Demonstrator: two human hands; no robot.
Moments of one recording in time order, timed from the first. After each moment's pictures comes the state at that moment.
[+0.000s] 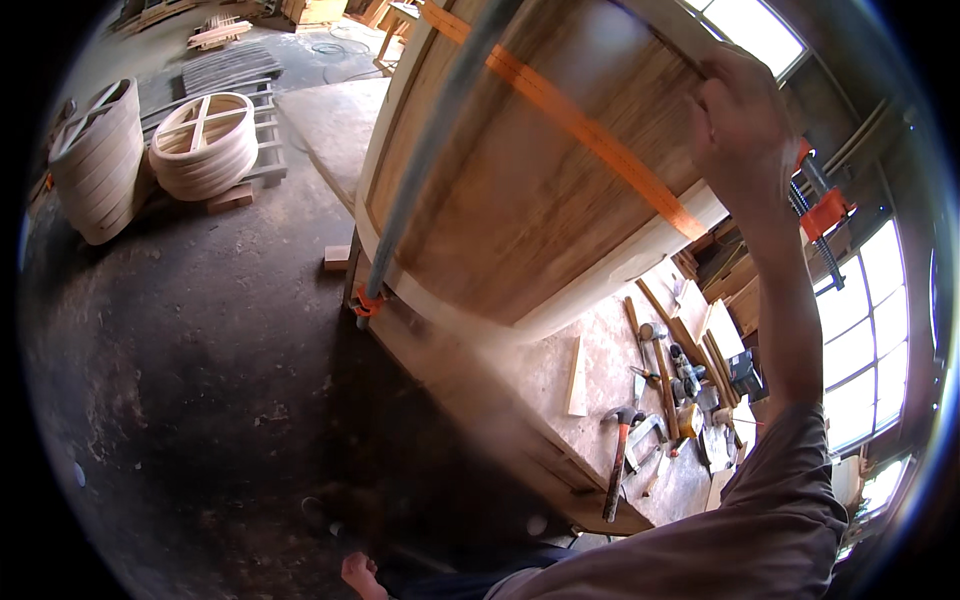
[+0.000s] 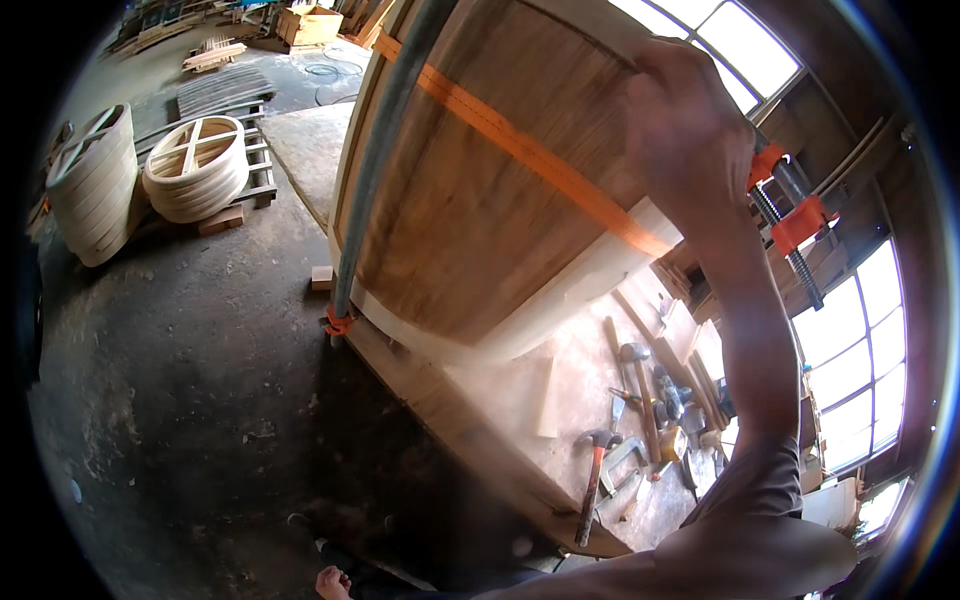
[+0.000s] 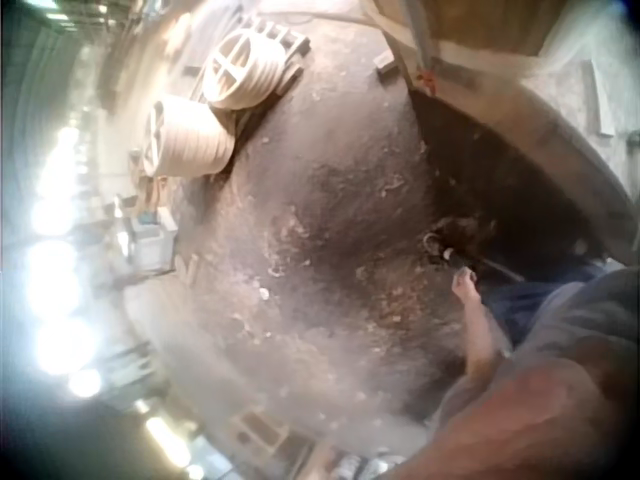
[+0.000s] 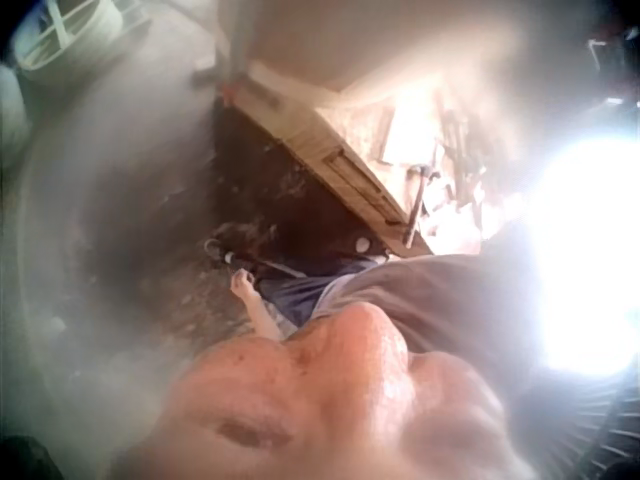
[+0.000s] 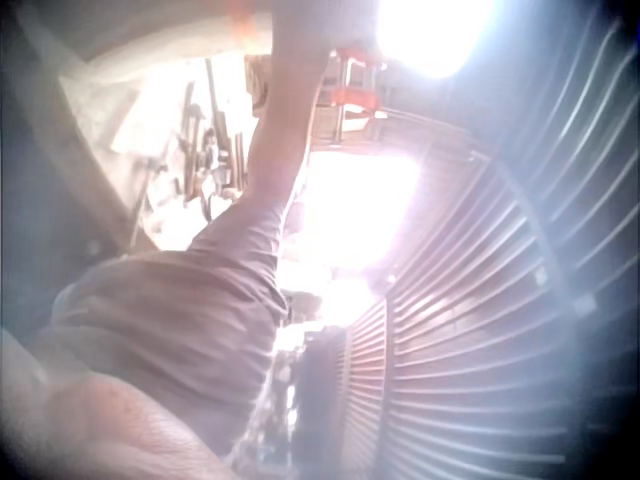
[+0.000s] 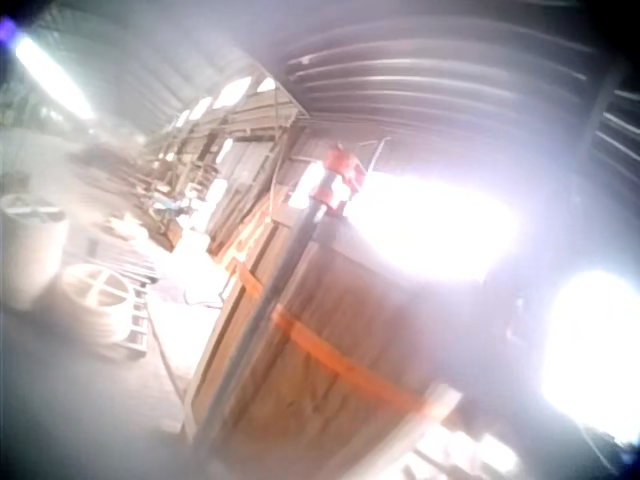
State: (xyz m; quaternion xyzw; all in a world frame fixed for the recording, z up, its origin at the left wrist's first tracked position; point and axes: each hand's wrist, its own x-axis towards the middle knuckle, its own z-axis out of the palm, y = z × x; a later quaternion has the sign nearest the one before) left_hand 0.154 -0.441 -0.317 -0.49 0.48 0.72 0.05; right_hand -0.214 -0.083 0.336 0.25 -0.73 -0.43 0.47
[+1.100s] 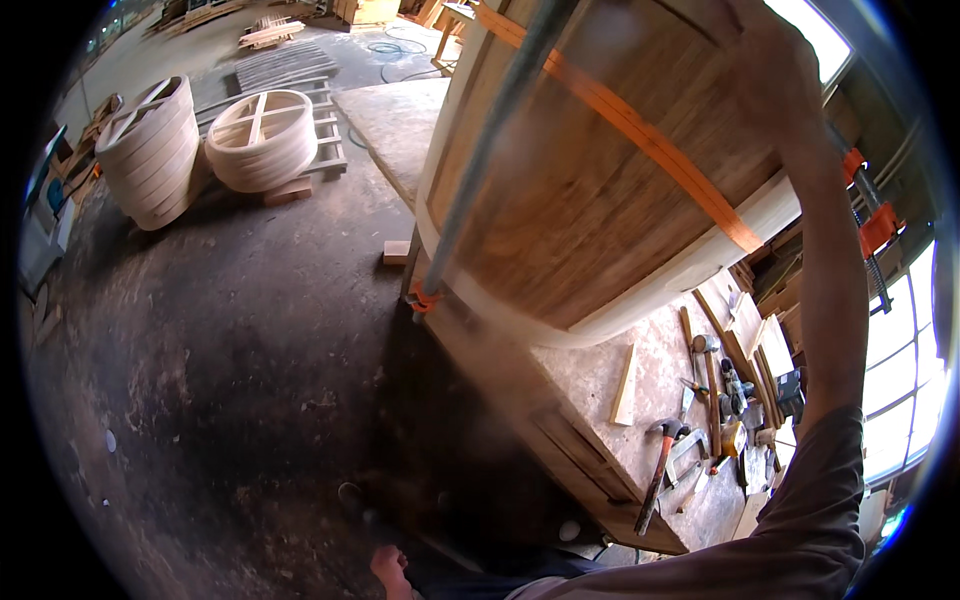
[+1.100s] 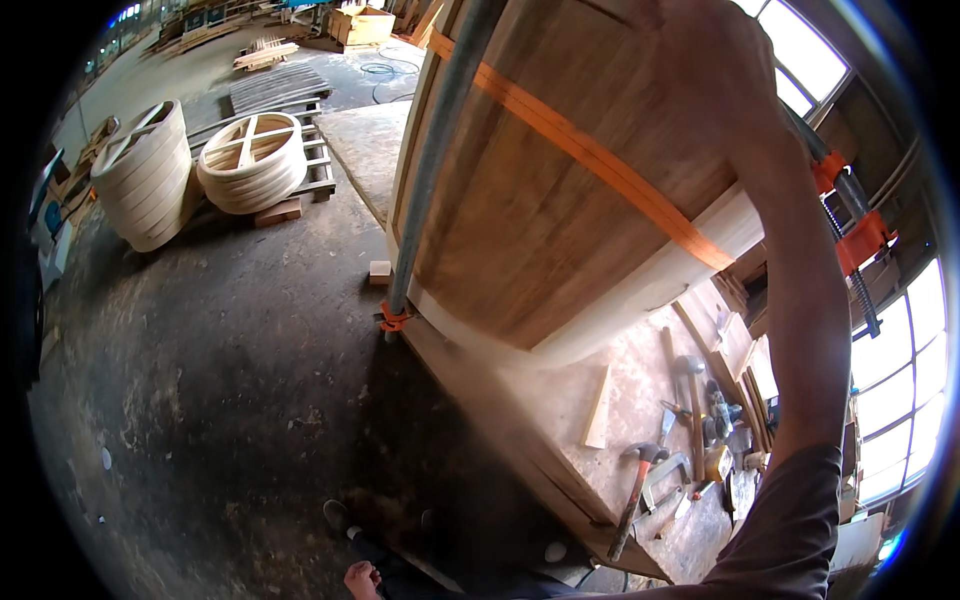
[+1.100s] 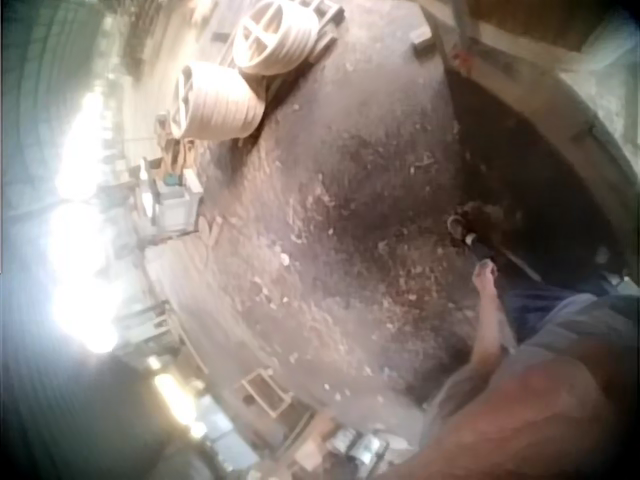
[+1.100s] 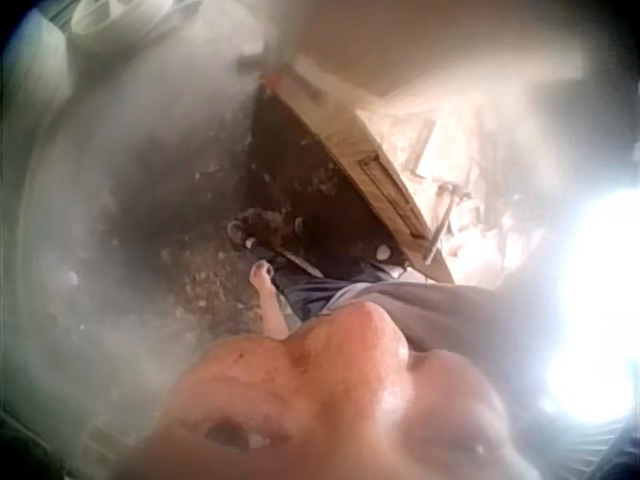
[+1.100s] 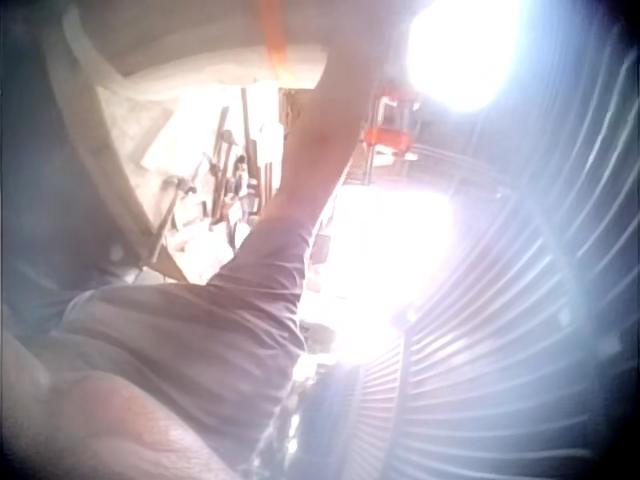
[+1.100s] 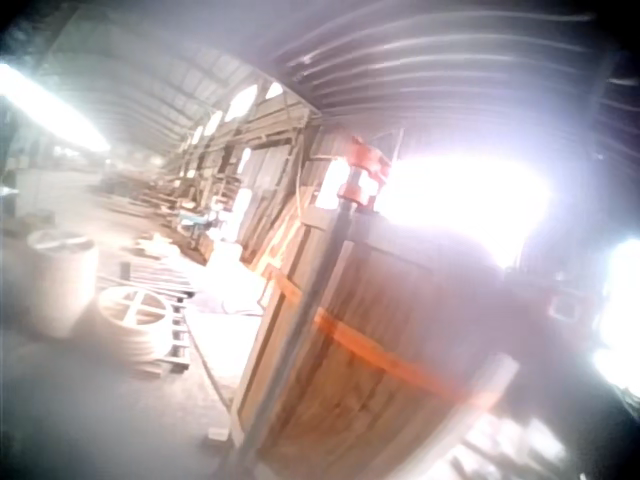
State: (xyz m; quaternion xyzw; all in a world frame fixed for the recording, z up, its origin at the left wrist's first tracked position) left_hand 0.192 -0.450 -0.389 -0.51 0.48 0.70 0.10; right_hand -0.269 -0.124 0.357 0.07 -0.80 -0.36 0.47
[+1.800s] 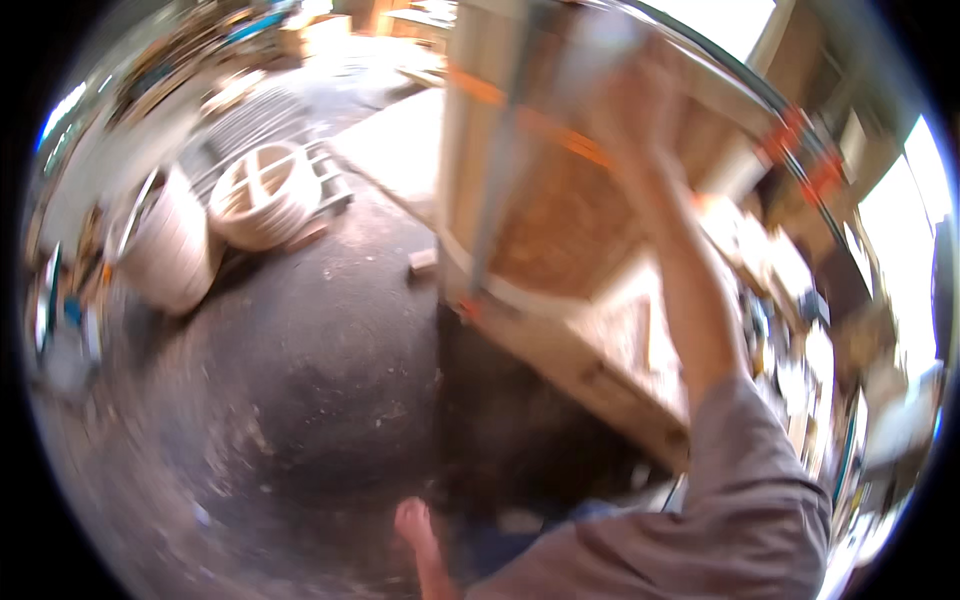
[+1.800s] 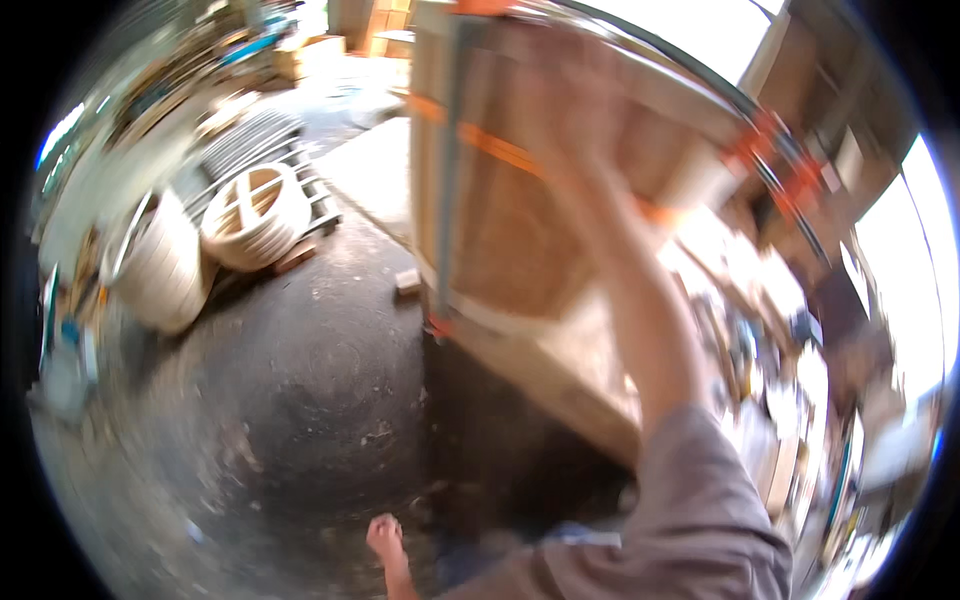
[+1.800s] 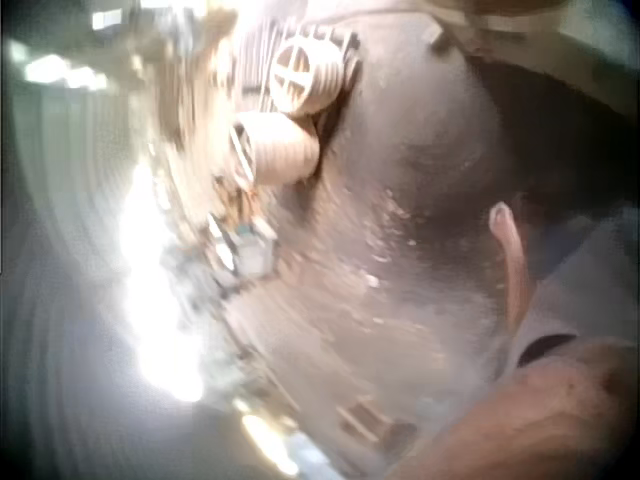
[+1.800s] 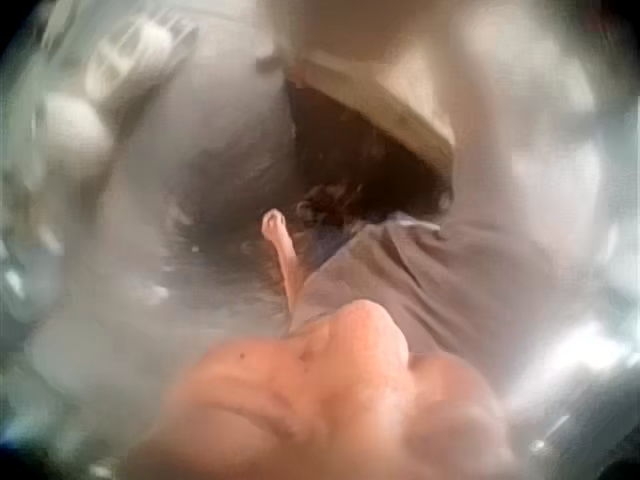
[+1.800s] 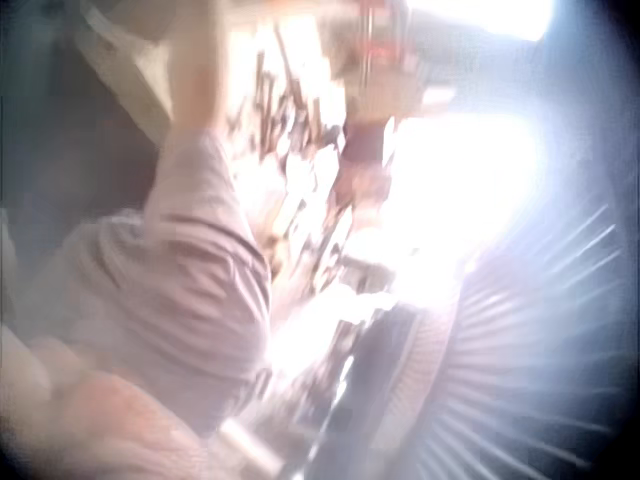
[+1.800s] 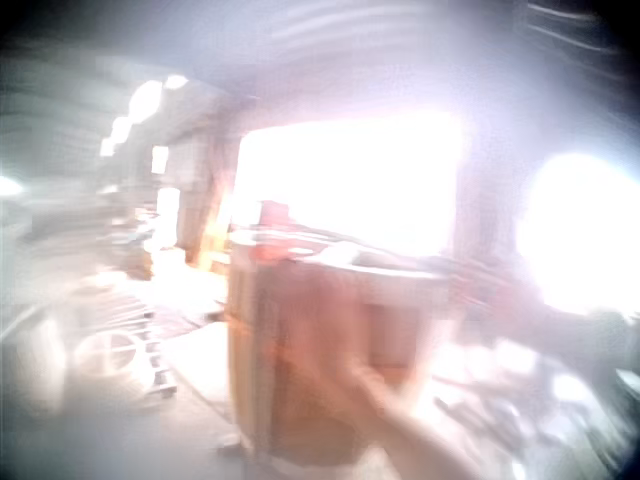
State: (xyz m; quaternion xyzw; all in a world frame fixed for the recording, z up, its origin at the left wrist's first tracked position) left_hand 0.033 -0.571 -0.293 -0.25 0.64 0.73 -0.05; right_hand -0.297 -0.160 0.309 0.01 -0.77 -0.24 0.59
